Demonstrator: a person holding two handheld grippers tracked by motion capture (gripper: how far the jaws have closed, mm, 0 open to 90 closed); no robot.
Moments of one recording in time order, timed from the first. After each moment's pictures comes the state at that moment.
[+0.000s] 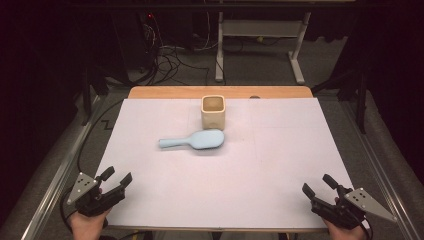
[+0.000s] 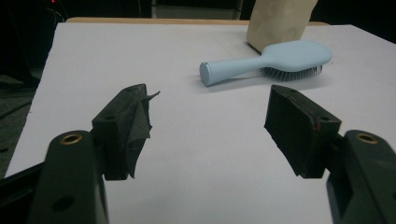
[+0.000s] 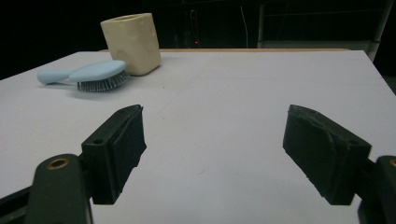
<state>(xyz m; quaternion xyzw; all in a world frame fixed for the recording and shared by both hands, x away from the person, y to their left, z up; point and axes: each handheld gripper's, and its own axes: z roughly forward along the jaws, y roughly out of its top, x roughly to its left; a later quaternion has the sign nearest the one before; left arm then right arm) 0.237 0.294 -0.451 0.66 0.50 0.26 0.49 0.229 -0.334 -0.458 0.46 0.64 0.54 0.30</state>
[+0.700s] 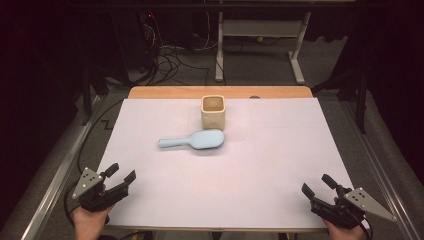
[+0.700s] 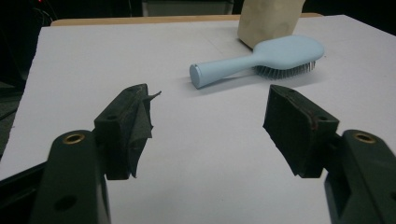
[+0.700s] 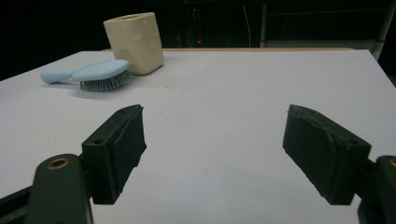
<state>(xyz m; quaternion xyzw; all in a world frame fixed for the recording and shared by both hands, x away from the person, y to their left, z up) 0.246 0.287 -0.444 0.68 0.48 0.26 0.49 0.229 -0.334 -0.459 0.45 0.65 0.54 0.30</state>
